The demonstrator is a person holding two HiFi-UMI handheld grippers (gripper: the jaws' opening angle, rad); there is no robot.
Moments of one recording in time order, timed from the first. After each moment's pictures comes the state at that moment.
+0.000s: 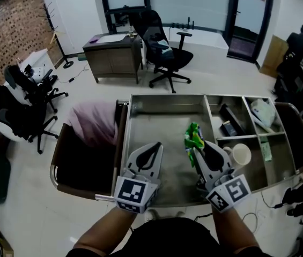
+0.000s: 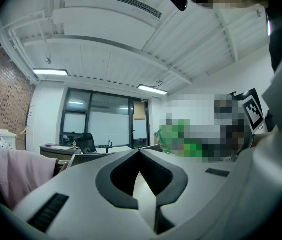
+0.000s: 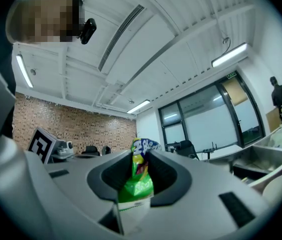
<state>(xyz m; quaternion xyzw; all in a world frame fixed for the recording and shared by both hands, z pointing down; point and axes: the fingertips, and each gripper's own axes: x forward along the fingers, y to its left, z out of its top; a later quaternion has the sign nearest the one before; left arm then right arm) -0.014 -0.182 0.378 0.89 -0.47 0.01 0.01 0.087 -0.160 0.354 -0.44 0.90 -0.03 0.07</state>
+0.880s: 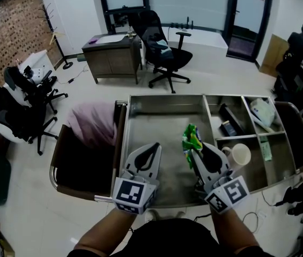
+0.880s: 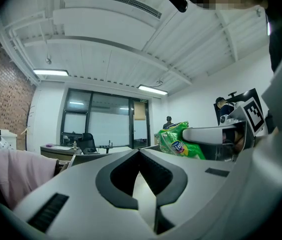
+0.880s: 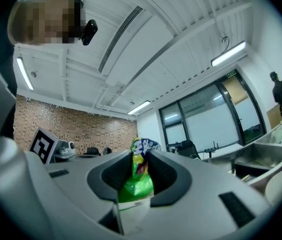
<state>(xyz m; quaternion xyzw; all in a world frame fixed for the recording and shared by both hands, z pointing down) -0.014 -0.183 0.375 0.88 -0.47 0.01 0.01 0.086 -0.158 0.356 -0.43 0.90 -0.03 0.08</state>
